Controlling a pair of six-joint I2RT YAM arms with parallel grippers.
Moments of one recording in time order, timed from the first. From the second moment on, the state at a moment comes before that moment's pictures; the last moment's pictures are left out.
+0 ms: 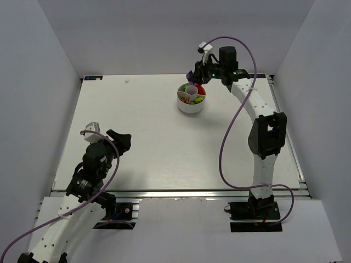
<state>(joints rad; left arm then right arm) -0.42 0.44 0.56 -0.39 -0.30 -0.73 0.32 2.05 1.97 -0.35 -0.67 -0.24</state>
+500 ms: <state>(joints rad) -0.42 0.50 0.57 -0.35 -0.30 -0.73 0.32 2.17 1.97 -0.26 -0.60 -0.11</state>
